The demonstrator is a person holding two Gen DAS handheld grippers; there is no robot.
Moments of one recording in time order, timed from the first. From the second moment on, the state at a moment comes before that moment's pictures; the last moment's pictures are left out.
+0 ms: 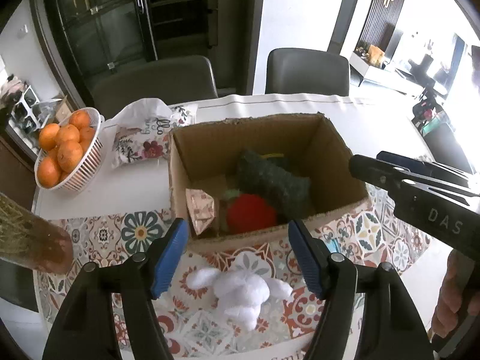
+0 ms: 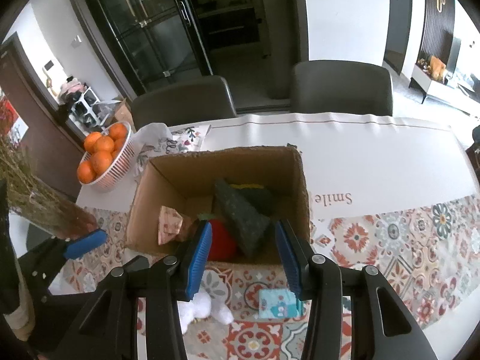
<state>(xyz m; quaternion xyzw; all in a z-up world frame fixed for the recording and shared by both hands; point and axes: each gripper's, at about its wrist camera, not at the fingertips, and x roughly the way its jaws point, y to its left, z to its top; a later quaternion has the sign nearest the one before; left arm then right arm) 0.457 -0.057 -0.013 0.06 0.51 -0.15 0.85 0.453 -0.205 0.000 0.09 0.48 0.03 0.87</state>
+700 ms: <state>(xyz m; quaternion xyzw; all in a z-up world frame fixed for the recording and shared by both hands) 0.411 -0.049 -0.031 0.09 0.53 -0.15 0.83 0.415 -0.201 -0.033 0.07 0.52 0.02 0.85</state>
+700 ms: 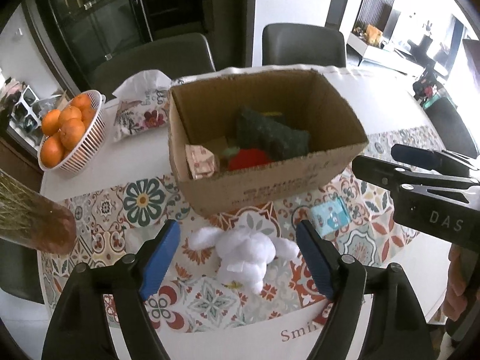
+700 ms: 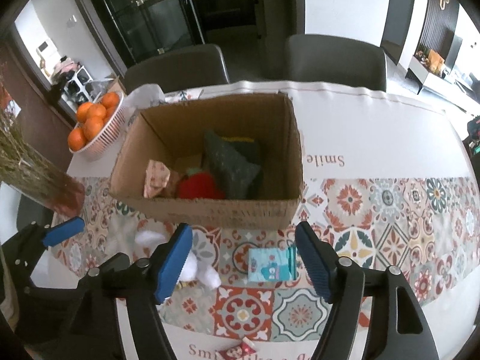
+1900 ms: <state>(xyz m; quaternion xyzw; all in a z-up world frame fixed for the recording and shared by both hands) 0.413 -0.062 -0.135 0.12 0.64 -0.15 0.75 0.416 -0.217 -0.160 0.08 0.64 0.01 0.77</state>
